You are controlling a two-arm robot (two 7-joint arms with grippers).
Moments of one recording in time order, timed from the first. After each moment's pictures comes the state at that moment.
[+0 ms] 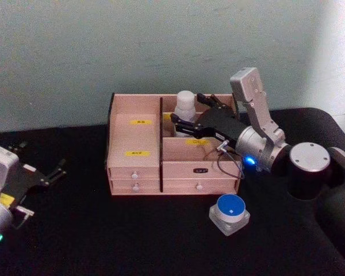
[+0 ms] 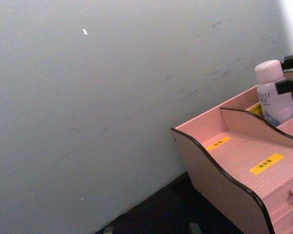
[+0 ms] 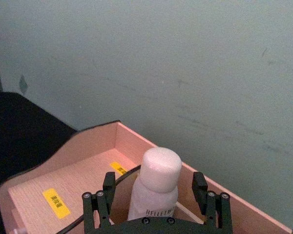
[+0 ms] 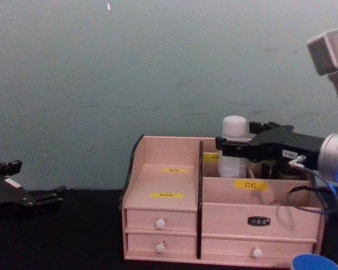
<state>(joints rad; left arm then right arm) -0.20 0.60 0.45 -1.41 -0.25 -0.12 0.03 0.56 0.24 -0.38 -1.03 0.22 -0.11 0.46</state>
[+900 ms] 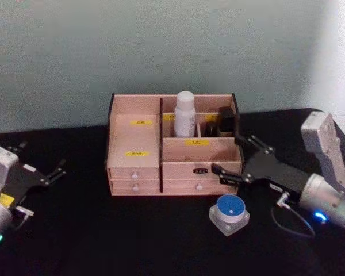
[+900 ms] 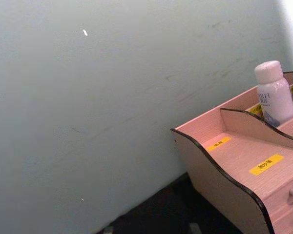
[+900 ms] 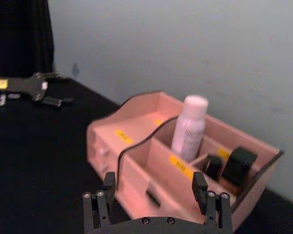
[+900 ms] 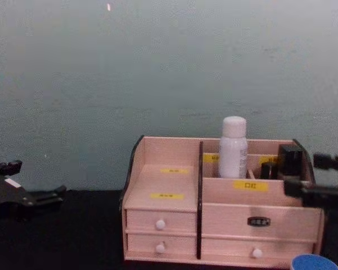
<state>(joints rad) -0.20 0.60 0.45 -1.41 -0.25 -0.12 0.03 0.14 0.55 -0.28 -1.55 0.39 -0.03 0.56</state>
